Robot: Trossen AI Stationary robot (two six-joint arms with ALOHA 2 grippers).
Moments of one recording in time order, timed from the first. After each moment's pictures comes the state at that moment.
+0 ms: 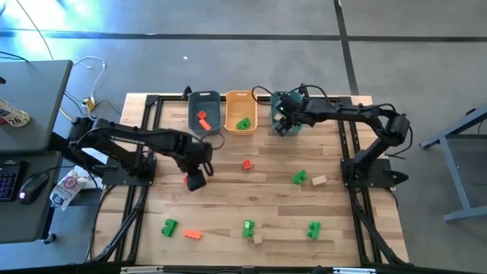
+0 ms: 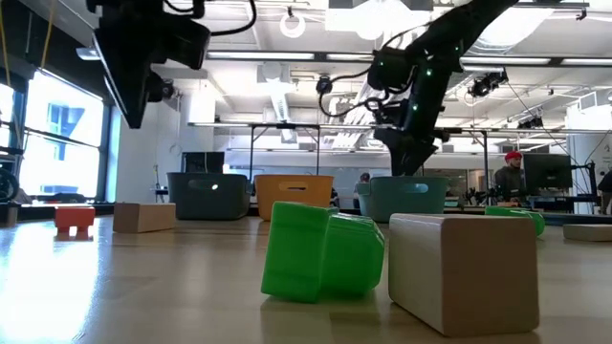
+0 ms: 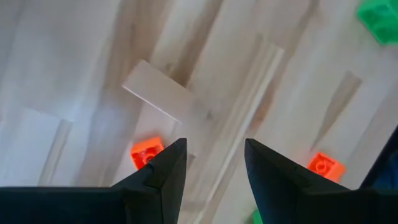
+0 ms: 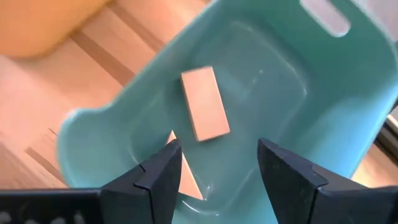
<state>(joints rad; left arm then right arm) 0.05 1.36 1.03 -1.02 0.15 -0.52 -0.50 1.60 1.06 -0.59 0.31 0.23</state>
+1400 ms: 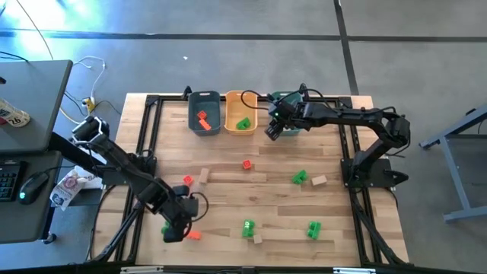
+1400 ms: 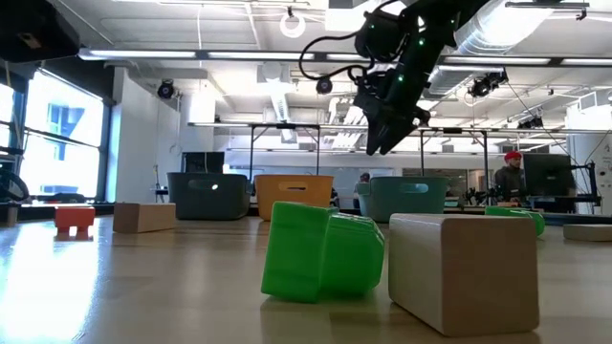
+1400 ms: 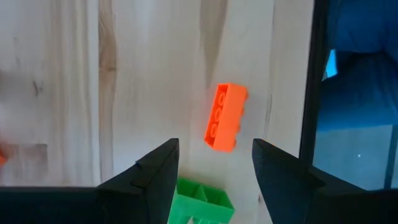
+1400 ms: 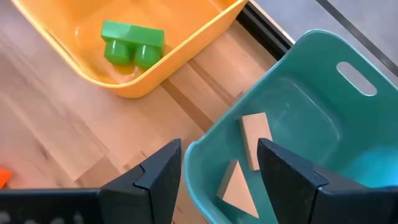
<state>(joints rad) -0.58 1.44 1.03 -0.80 0.01 -0.77 -0.36 1.59 1.16 -0.59 0.32 0.27</state>
